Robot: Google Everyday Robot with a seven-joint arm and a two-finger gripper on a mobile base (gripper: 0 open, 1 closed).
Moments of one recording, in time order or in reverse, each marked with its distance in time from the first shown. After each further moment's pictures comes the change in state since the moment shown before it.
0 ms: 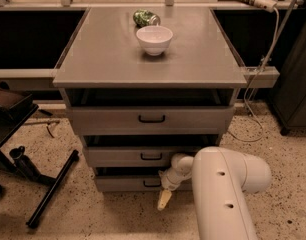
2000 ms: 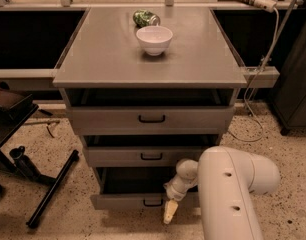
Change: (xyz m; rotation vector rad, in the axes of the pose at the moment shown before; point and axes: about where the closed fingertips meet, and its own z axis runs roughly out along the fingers) arm 0.024 0.061 -0.004 -0.141 0.028 0.053
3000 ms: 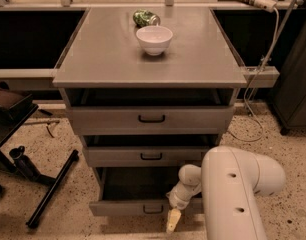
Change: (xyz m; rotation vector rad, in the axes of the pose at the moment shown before) arm 0.017 0.043 0.004 -0.075 0.013 0.054
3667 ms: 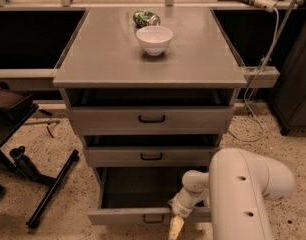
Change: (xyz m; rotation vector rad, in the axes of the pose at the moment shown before) arm 0.012 0.036 0.005 -0.043 -0.018 0.029
